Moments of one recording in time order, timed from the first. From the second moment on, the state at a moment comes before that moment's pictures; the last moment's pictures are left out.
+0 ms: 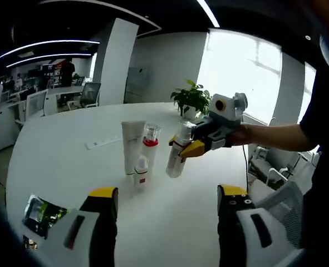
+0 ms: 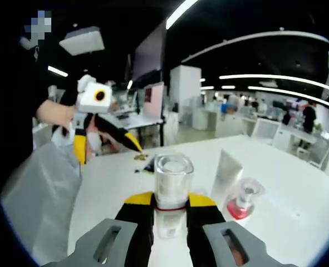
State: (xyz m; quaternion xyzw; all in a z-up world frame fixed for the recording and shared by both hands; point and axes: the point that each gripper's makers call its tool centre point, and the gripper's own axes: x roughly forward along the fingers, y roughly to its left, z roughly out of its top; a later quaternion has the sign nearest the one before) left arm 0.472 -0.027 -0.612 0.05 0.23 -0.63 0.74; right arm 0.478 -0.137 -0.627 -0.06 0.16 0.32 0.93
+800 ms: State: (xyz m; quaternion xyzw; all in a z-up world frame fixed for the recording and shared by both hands) left arm 0.486 0.009 -0.669 0.05 0.30 -0.58 0.76; right arm 0.512 -0.160 -0.703 -0.08 0.18 0.33 0.92
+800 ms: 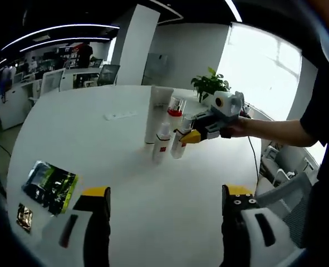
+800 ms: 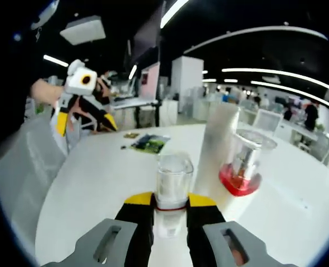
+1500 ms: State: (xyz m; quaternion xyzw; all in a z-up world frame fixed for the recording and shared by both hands) left arm 0.486 0.005 -0.685 0.04 0.32 -0.57 0.75; right arm 0.523 -0.169 -0.719 -0.09 0.18 0.33 0.92
